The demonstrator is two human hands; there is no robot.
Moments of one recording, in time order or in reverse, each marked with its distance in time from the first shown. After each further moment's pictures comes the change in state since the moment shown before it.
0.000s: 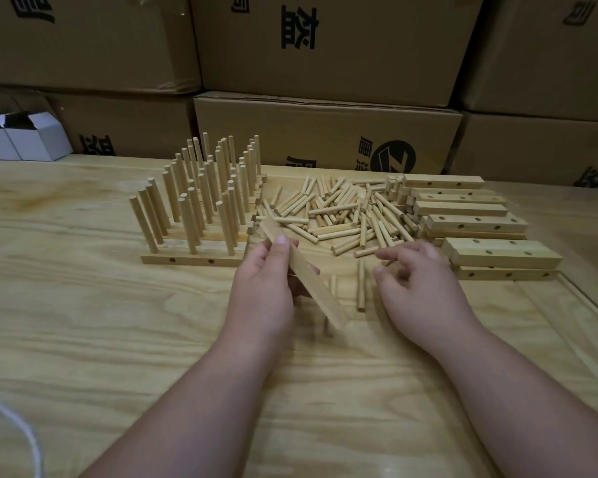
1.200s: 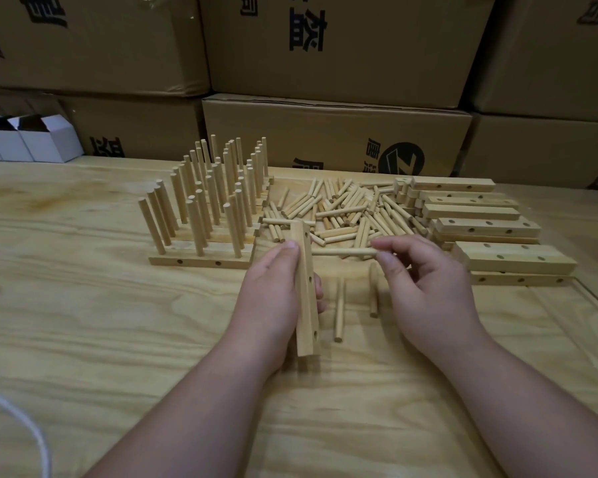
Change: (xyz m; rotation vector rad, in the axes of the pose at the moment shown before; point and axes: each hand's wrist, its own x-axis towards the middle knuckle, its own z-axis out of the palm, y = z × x) left_hand 0.002 0.005 -0.001 0.002 -0.117 -0.041; right_hand -0.005 -0.013 0.006 0.429 0.163 -0.234
